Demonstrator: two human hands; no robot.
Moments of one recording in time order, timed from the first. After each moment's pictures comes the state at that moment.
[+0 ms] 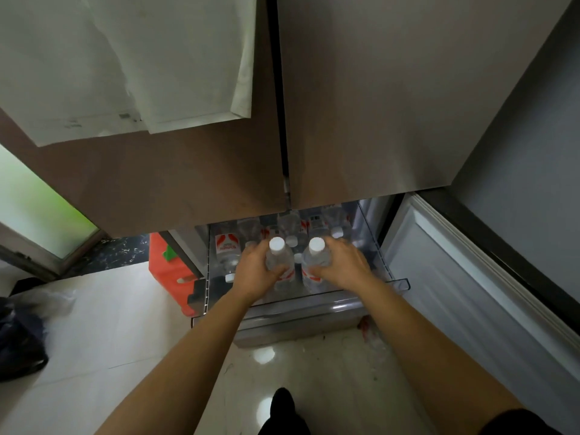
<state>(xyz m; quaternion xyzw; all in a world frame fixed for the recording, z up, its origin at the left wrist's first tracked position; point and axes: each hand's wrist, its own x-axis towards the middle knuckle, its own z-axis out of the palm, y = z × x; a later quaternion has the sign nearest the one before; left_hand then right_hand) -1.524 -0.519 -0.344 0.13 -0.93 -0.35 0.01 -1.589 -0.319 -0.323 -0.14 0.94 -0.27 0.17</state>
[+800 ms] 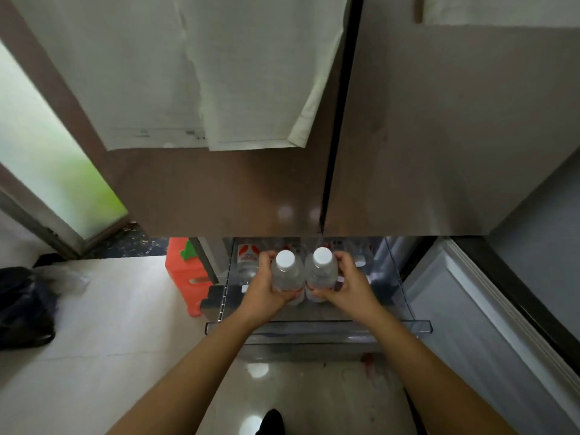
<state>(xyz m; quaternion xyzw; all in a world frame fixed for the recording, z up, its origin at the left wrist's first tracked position) -1.499 -0.530 -0.326 0.15 -0.82 -0.55 0.05 -1.587 -0.341 -0.322 -0.18 0.82 -0.51 0.20</state>
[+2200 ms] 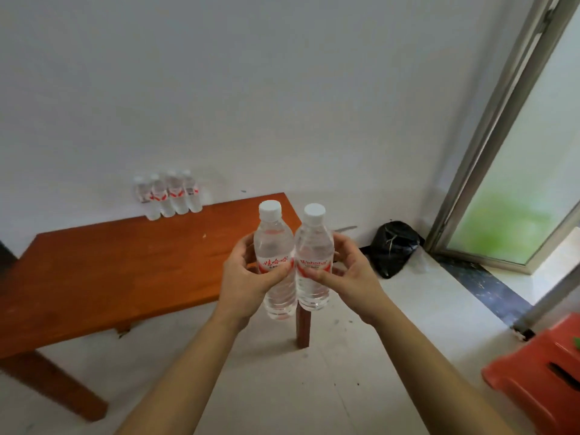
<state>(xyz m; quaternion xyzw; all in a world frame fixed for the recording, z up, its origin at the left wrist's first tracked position) -0.551 -0.598 -0.172 0.54 -0.48 -0.37 0.58 -0.749 -0.648 -0.183 -0.64 0.40 -0.44 0.49</state>
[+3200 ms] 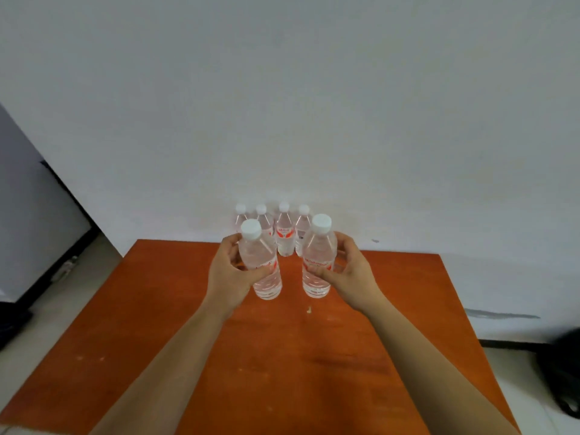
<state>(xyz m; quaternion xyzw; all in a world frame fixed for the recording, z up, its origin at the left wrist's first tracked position) -0.120 -0.954 -0.232 0.72 -0.33 -0.21 0.57 -0.309 -1.099 -0.258 -0.75 0.32 -0.32 0.49</state>
